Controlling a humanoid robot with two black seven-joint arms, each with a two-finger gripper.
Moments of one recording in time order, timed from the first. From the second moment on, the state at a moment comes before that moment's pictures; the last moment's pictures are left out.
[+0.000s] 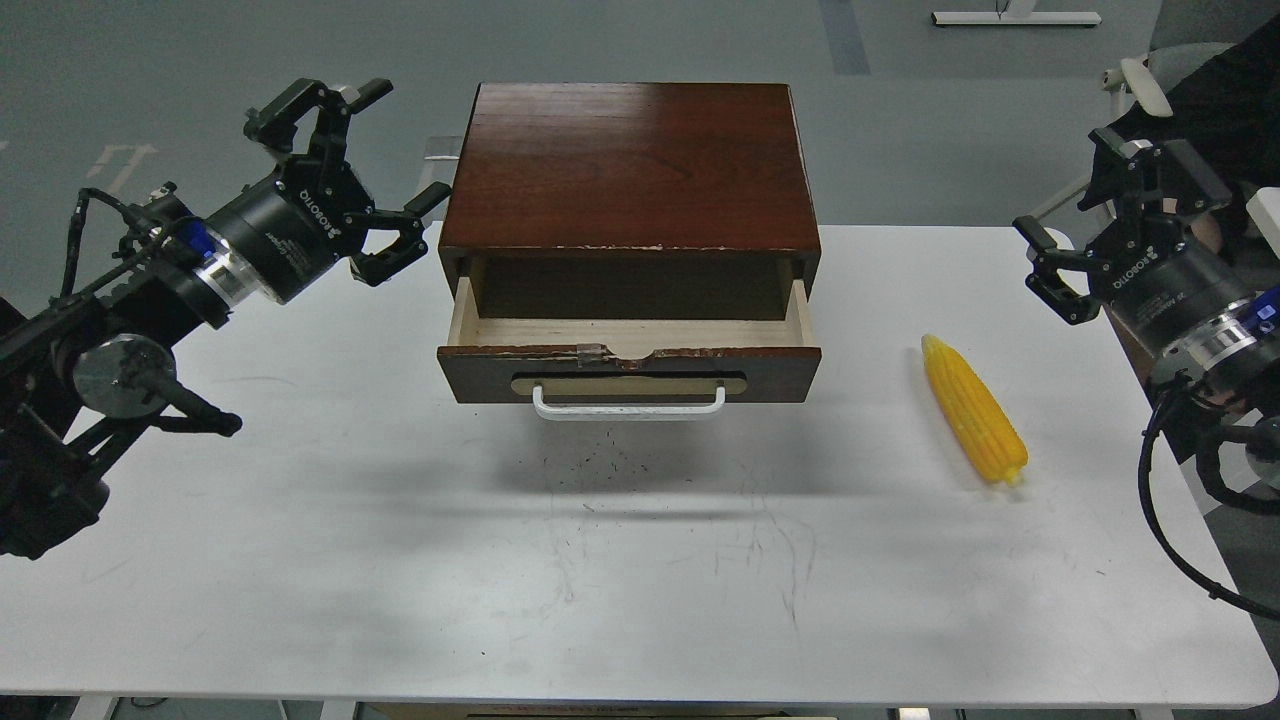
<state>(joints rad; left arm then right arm) -0.66 0.61 -0.77 -1.14 0.14 -0.49 -0.21 0.59 -0.74 0.63 0.98 -0.19 0.49 0.48</state>
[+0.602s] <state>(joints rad) -0.66 0.62 -0.78 -1.14 0.14 -0.49 -0.21 0.65 -0.82 0.62 0.98 -0.50 0.49 0.48</state>
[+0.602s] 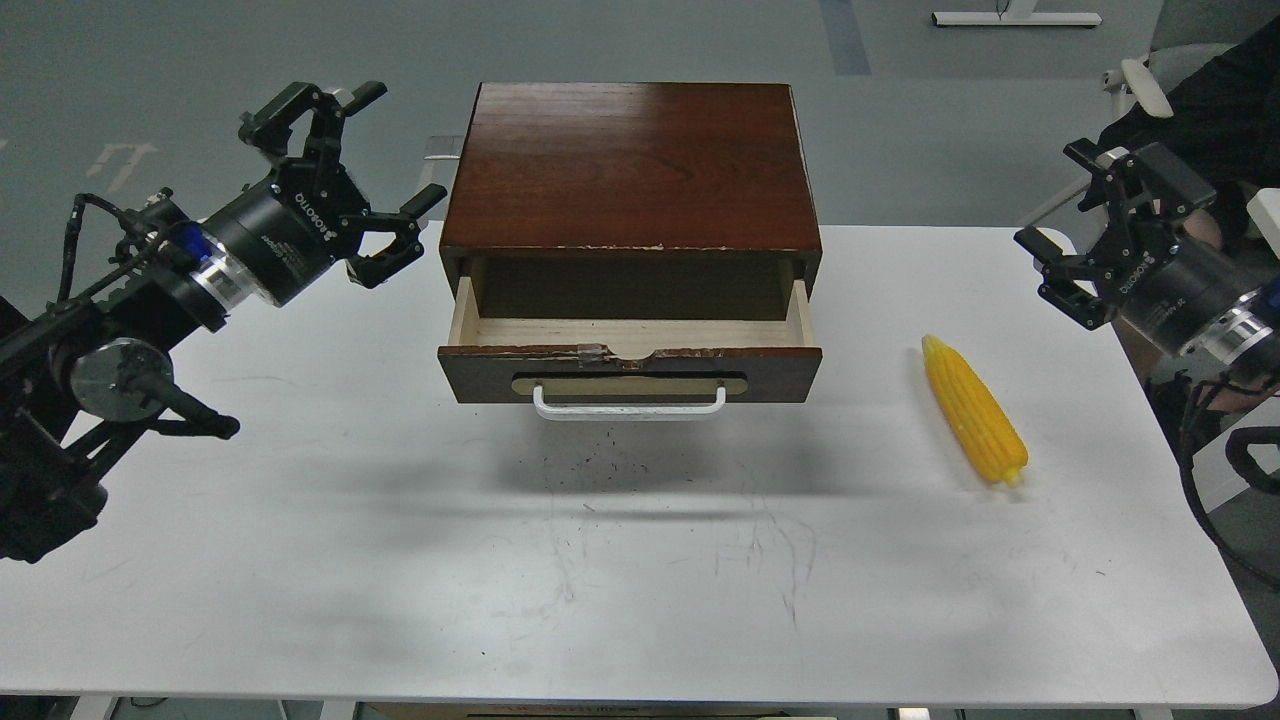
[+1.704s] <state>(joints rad) -0.68 0.63 -0.78 -1.16 0.14 -0.49 -0.21 1.03 -0.78 0.05 0.84 -1.50 0.46 0.48</state>
